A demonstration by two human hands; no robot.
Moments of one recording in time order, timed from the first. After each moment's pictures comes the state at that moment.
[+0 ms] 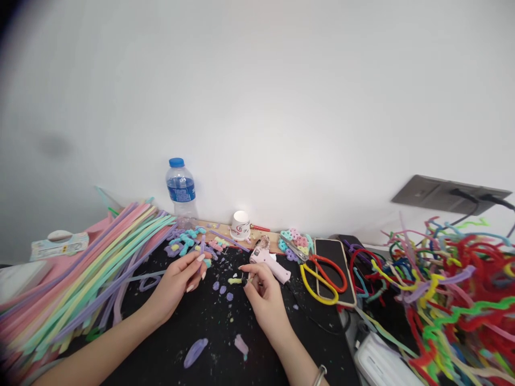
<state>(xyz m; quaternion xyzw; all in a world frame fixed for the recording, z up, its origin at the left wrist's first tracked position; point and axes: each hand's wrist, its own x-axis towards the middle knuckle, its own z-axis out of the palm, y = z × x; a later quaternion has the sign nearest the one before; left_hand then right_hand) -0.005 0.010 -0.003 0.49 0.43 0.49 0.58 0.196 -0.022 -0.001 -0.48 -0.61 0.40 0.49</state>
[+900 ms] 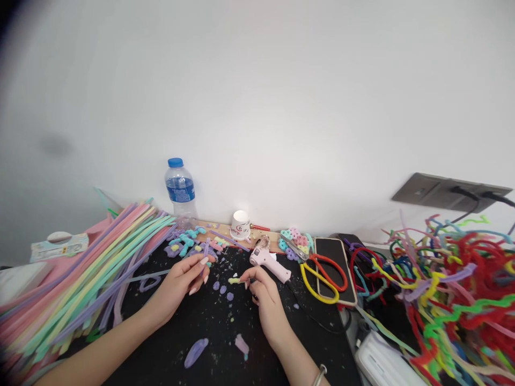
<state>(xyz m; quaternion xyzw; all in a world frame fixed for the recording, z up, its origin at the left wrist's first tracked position) -0.003 0.008 0.002 0.52 0.43 0.45 0.59 0.192 -0.028 0.010 -0.48 -0.52 0.52 0.47</state>
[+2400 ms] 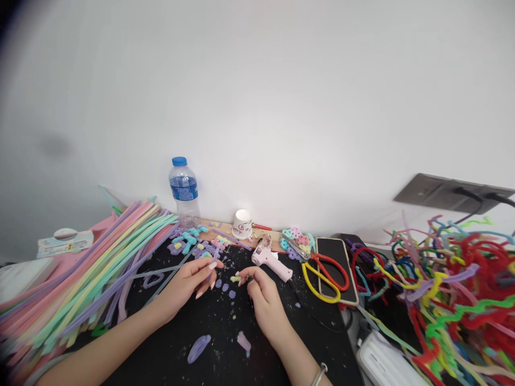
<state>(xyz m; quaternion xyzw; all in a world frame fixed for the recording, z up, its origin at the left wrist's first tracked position) -0.002 0.006 0.002 0.56 0.41 0.39 0.61 0.194 -0.027 -0.004 -0.48 -0.61 0.45 0.44</state>
